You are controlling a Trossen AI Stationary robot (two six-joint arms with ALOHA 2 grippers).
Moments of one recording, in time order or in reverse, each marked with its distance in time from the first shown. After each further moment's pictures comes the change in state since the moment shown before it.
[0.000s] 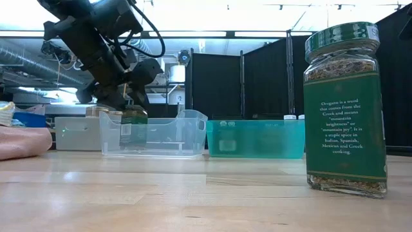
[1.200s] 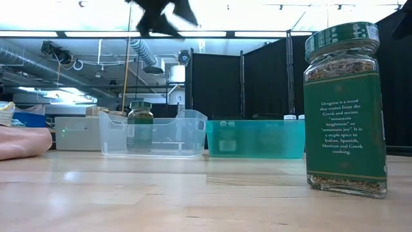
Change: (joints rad) left arm -0.013 0.001 0.411 0.181 0.126 0.835; right arm 0.000 0.000 0.000 -0.002 0.047 -0.035
